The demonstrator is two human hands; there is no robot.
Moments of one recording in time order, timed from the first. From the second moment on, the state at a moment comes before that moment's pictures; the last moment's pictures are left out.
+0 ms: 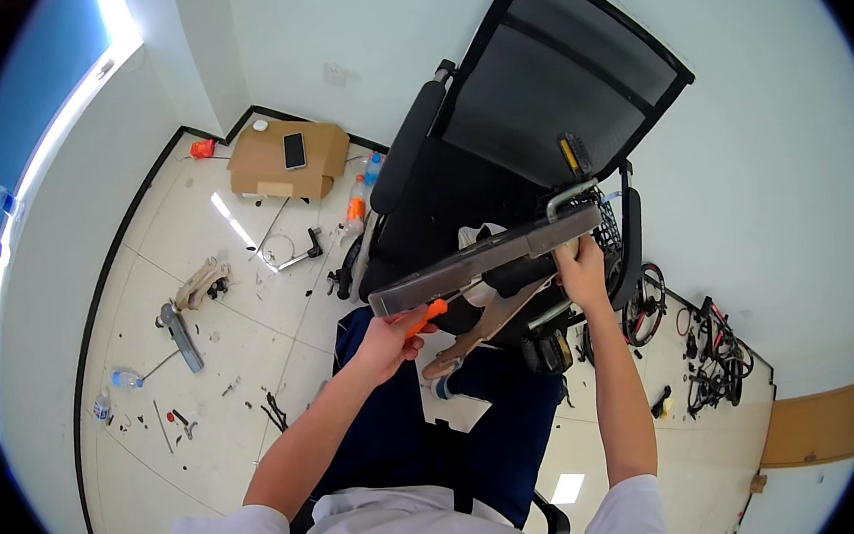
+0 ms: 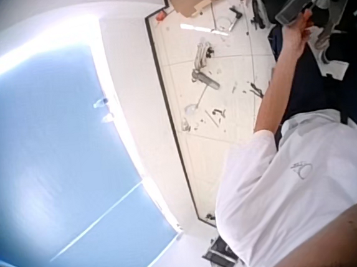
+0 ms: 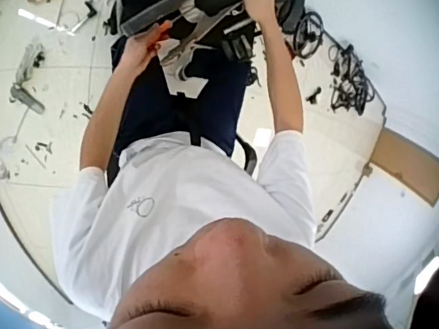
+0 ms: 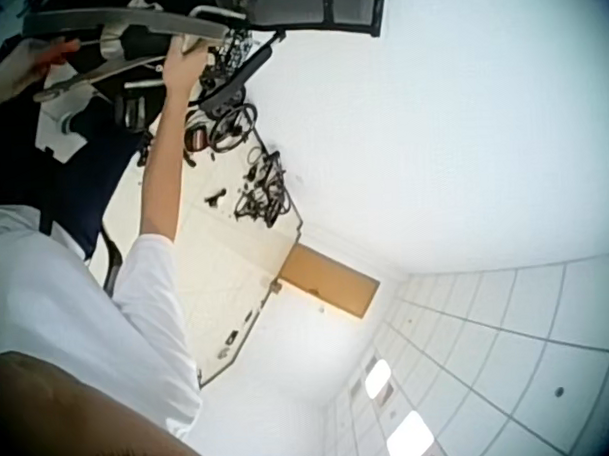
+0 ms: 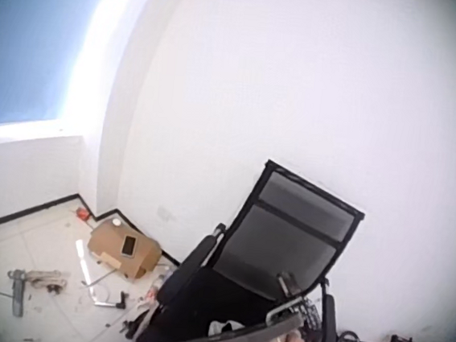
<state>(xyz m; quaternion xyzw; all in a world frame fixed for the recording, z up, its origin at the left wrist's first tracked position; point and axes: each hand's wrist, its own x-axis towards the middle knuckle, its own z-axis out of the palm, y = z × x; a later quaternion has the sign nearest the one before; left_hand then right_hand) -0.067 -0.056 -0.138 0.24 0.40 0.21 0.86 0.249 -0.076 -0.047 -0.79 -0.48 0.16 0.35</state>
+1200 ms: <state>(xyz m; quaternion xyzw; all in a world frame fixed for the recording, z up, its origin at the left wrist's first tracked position) -0.060 -0.066 -0.134 0.49 0.44 0.24 0.71 0.246 -0.073 -0.045 -0.78 -0.49 0.15 0.36</state>
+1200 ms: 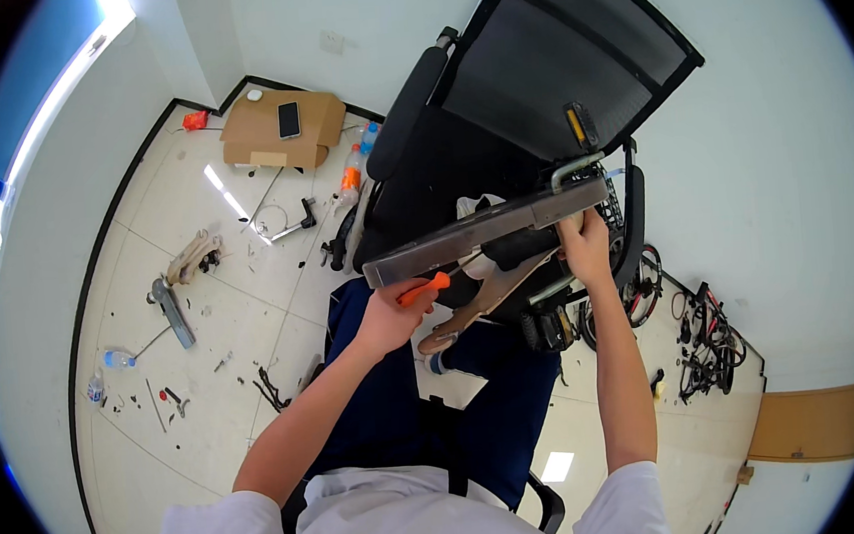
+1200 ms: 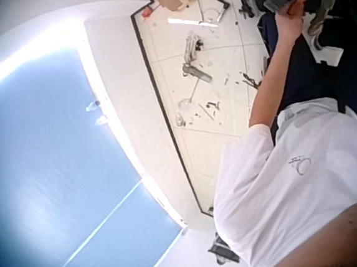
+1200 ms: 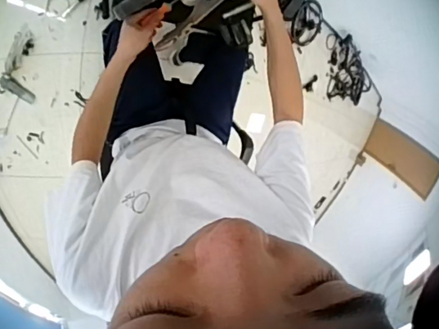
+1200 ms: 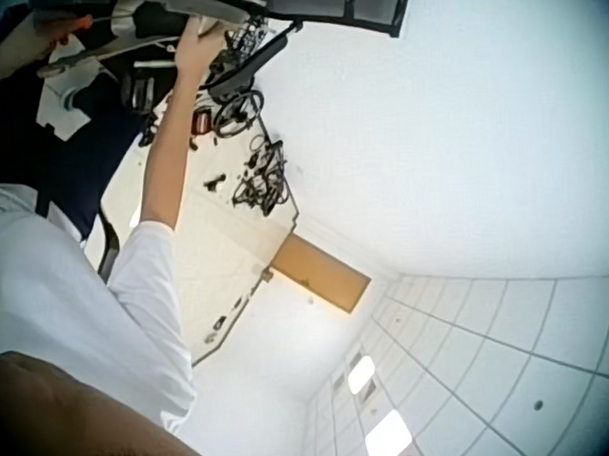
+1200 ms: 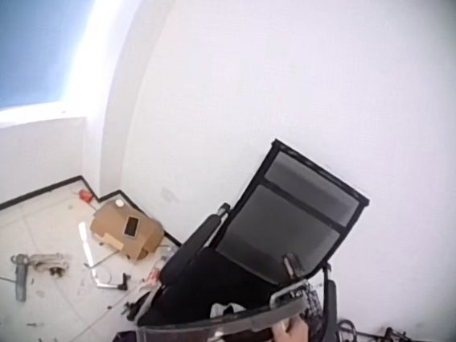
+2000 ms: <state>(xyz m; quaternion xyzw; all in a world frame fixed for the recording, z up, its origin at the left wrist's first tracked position) -0.058 -0.066 -0.135 0.53 0.46 0.24 0.67 0.246 -0.073 -0.045 -0.78 -0.49 0.14 0.36</state>
